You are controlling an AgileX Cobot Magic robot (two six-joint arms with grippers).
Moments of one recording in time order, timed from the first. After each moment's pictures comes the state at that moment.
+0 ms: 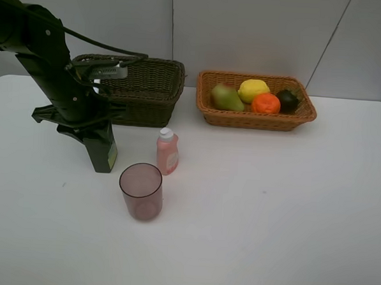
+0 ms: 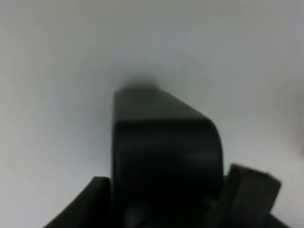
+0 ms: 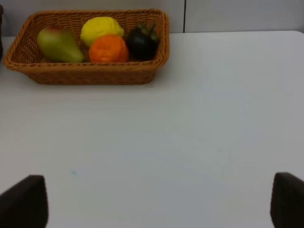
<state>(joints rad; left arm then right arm) -0.35 1.83 -1.05 -0.16 0.65 -0.32 0.09 0.00 -0.52 -0.09 1.05 0.04</state>
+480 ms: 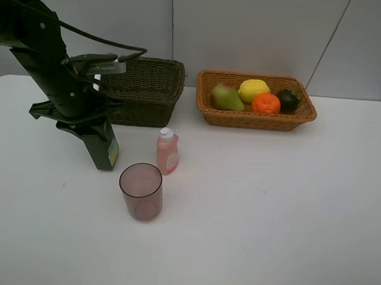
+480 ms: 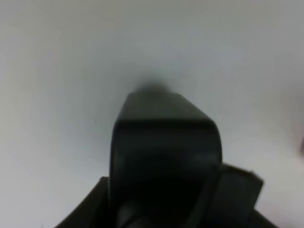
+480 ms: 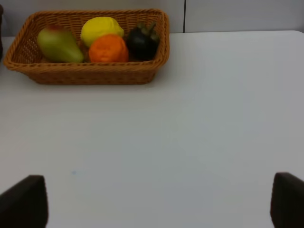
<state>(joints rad) -0.35 1.78 -1.06 -0.16 0.69 -0.32 0.09 0.00 -0.52 -0.09 1.05 0.04</state>
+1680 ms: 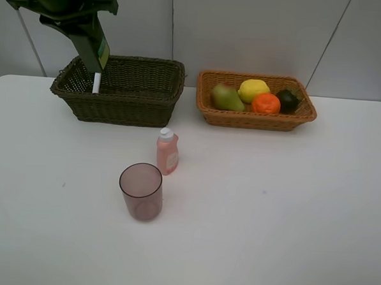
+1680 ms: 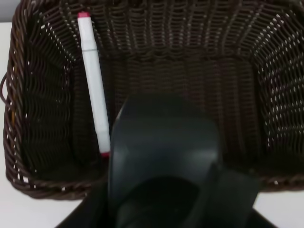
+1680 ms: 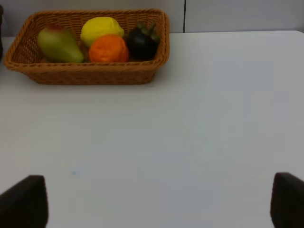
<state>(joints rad) -0.27 1.79 -1.52 0.04 0.82 -0.30 0.09 0.00 -0.52 -0.09 1.05 0.04</state>
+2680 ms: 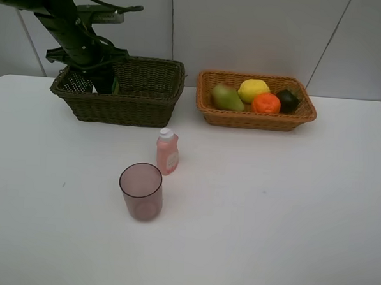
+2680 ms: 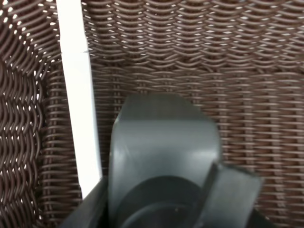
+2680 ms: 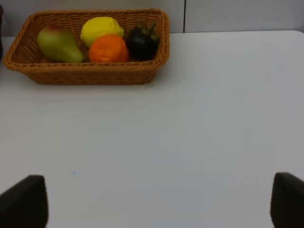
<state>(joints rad) -0.21 2.09 -1.52 -0.02 0.58 -0.27 0.09 0.00 -0.52 -0.09 1.05 0.04</state>
